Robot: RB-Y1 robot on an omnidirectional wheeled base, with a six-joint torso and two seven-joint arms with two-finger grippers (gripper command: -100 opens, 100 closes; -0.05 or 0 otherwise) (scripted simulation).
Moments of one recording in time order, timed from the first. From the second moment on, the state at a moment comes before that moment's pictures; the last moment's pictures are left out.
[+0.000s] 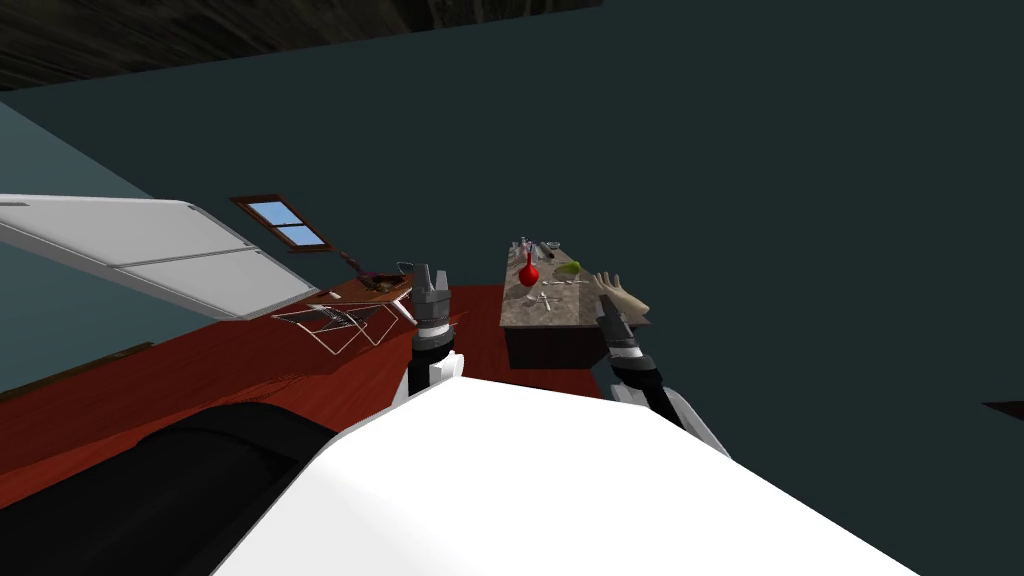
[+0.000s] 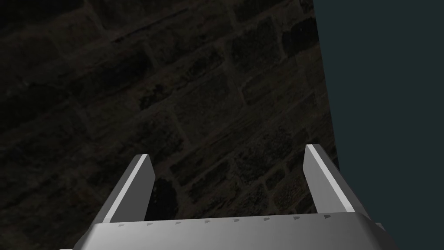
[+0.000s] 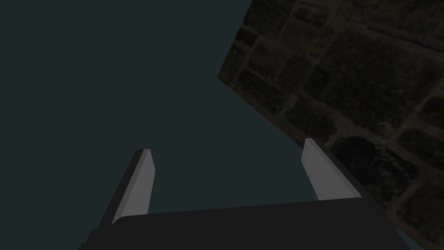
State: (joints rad) left arm 0.50 -0.04 -0.02 -2.37 -0.08 -0.64 -0.17; right arm 0.45 -0.28 0.03 -2.09 0.12 -0.50 0.08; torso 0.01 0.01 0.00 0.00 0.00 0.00
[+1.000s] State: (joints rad) left arm 0.50 -0.04 -0.02 -2.37 -0.08 -0.64 -0.17; right arm 0.45 -0.55 0.07 -1.95 0.15 -0.53 0.11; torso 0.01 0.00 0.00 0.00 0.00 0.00
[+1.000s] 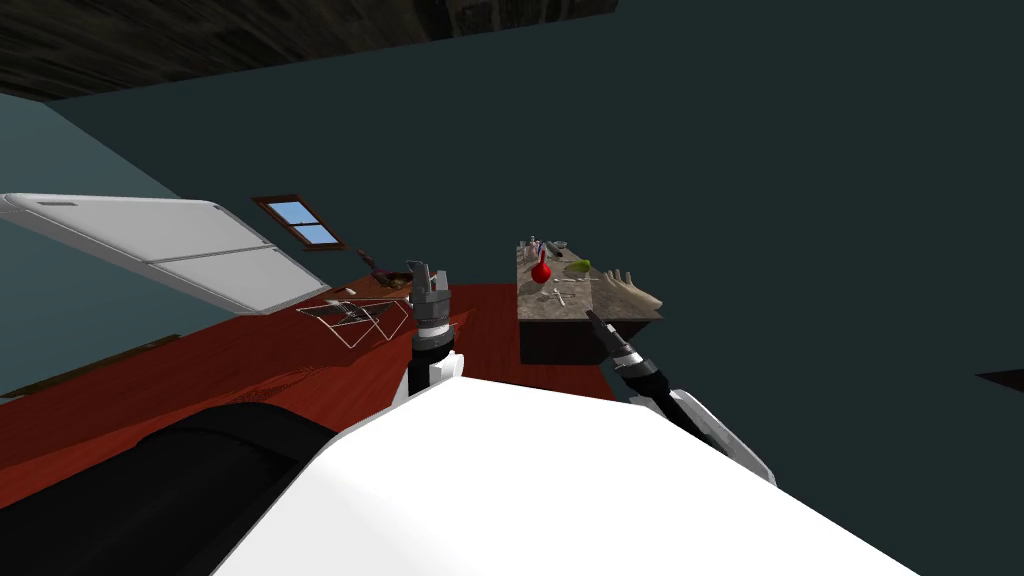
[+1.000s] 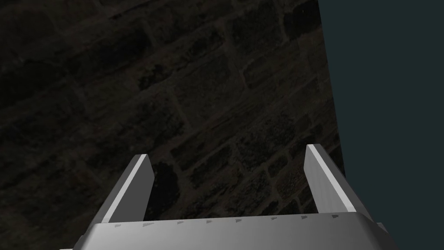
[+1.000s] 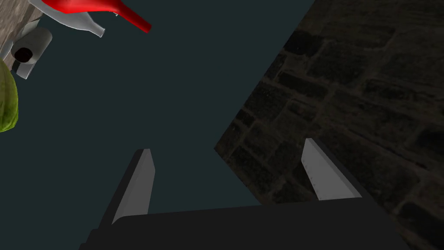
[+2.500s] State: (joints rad) left arm 0.50 -0.04 -0.02 -2.37 -0.08 -0.64 -0.17; right arm 0.44 -0.99 0.13 -1.65 0.30 -0.58 0.21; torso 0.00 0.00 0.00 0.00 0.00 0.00
